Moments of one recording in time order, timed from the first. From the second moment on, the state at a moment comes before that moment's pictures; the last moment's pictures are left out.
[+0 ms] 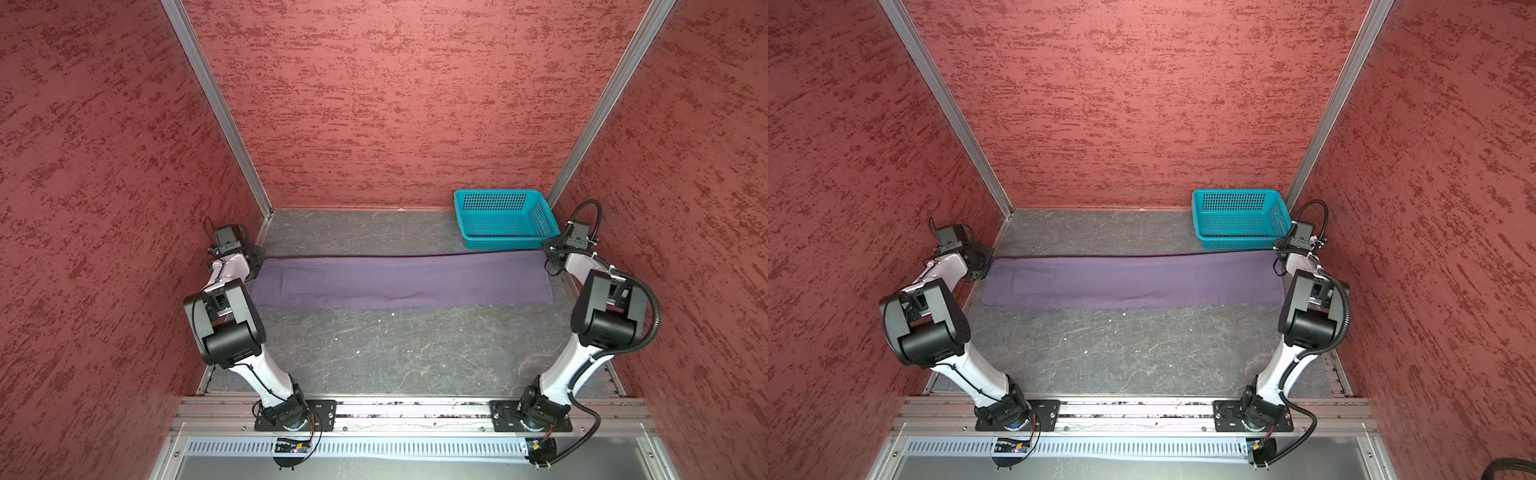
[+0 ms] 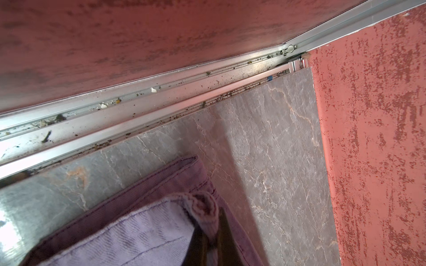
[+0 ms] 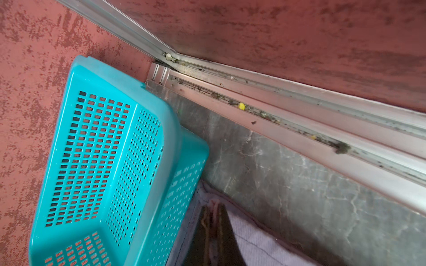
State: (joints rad) left arm 0.47 1.77 1.25 -0.37 0.06 -0.87; right arm -0.38 1.88 1.29 -0.15 0.03 0.91
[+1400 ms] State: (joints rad) left arm 0.16 1.55 1.10 -0.38 0.02 -0.74; right arm -0.38 1.67 1.00 -0.13 -0.07 0.71
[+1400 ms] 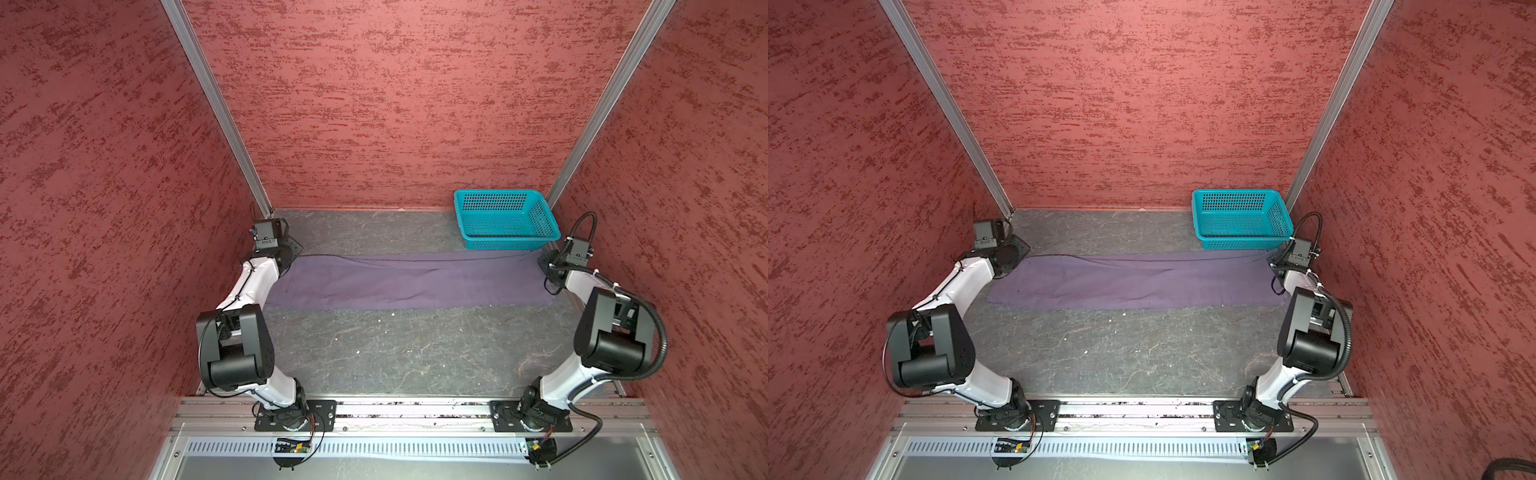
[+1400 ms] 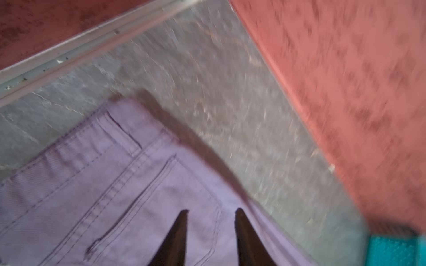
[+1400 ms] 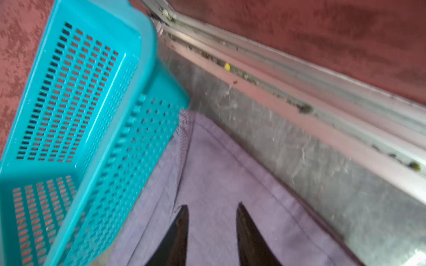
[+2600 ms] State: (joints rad) left arm 0.25 1.37 0.93 -0.43 -0.05 -0.79; right arm -0.15 1.48 0.80 -0.50 -0.05 0.55
